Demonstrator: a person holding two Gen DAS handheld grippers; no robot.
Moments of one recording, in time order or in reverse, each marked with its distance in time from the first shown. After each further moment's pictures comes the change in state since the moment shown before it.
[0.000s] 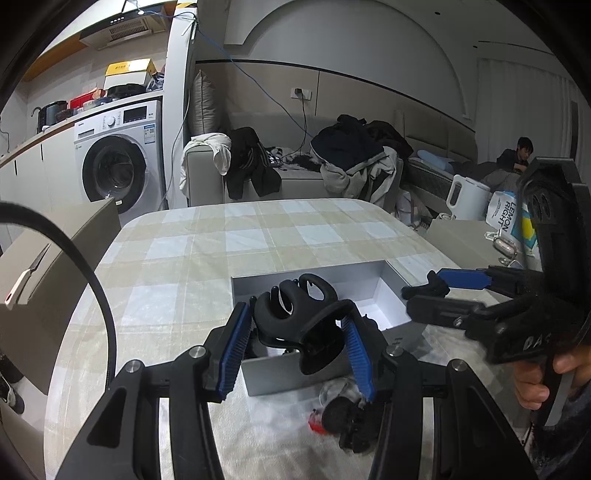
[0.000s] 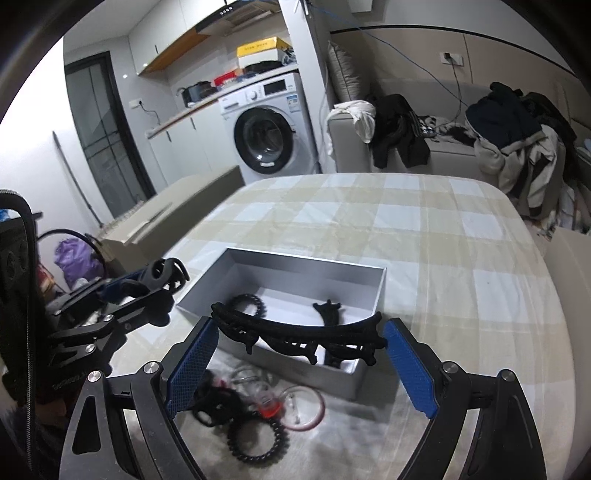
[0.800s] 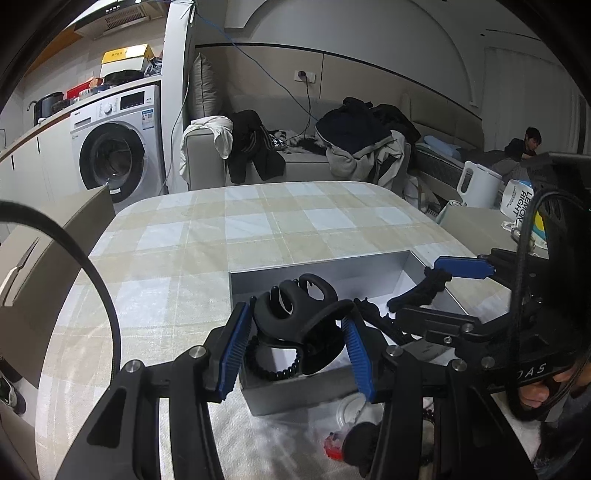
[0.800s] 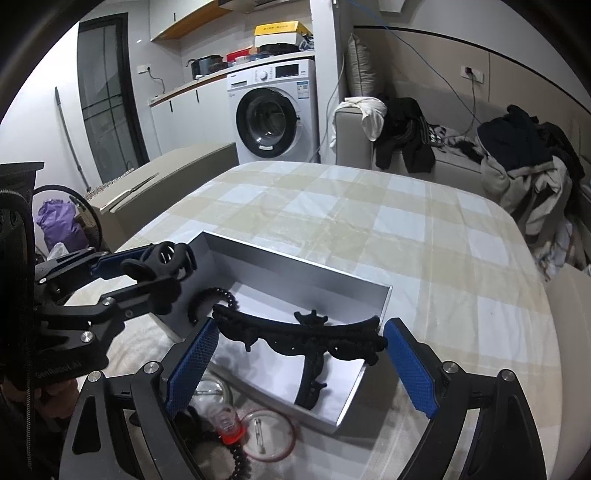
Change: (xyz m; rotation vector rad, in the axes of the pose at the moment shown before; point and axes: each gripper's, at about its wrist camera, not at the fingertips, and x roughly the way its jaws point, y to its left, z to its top) left arm 0.029 0.001 0.004 0.000 0.062 0.016; right arm 0.039 0.001 0.007 -0.132 0.034 -0.041
